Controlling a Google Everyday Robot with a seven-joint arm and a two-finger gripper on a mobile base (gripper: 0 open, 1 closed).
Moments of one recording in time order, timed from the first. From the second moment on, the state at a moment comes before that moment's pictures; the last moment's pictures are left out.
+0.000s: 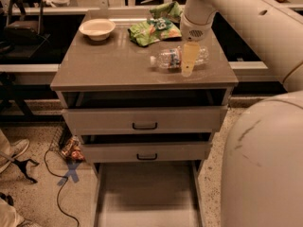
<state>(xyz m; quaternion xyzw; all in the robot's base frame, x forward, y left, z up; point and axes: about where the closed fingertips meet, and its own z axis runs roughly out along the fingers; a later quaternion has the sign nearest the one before) 0.719 -0.126 0.869 -0.66 0.73 -0.08 0.16</state>
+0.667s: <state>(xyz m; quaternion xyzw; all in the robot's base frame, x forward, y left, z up) 0.733 -0.118 0.839 -0.67 0.73 -0.05 0.14</state>
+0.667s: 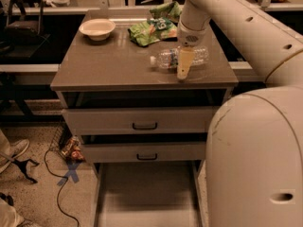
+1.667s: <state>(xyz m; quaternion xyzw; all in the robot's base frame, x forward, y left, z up) 0.724 -0.135 0.843 -0.65 0.74 -0.03 0.15</state>
